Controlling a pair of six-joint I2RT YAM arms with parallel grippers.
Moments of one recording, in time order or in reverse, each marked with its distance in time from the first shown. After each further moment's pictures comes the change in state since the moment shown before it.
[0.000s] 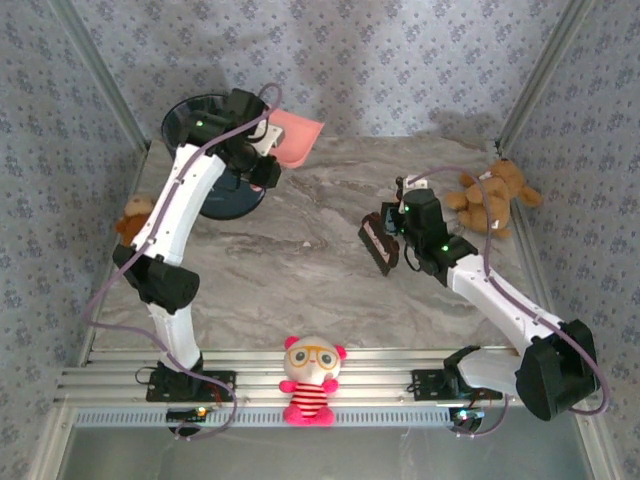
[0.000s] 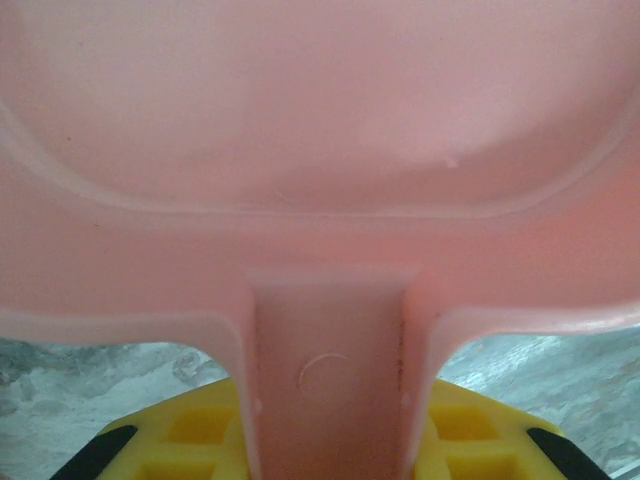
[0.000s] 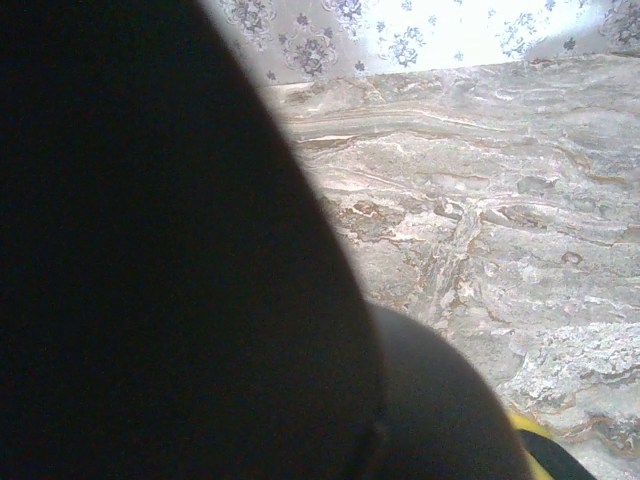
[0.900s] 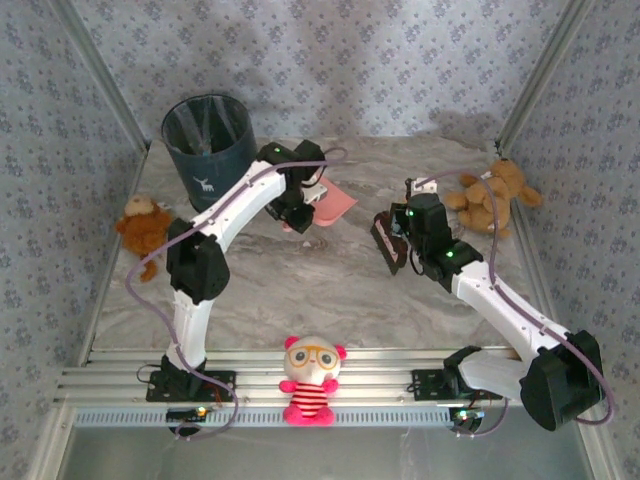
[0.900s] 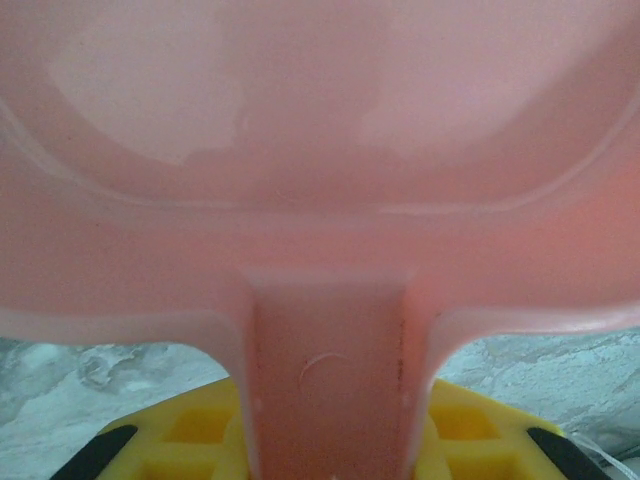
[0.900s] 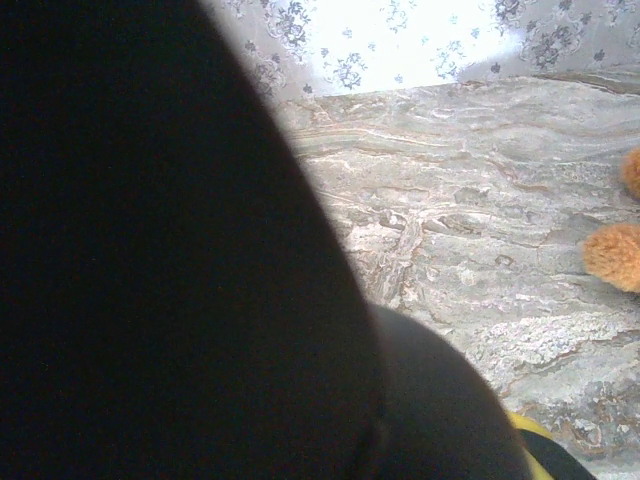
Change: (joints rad) left arm -0.169 0.187 -0.215 0.043 -0.054 0.069; right arm 0.000 -0.053 -0.031 -0.008 0.107 0.000
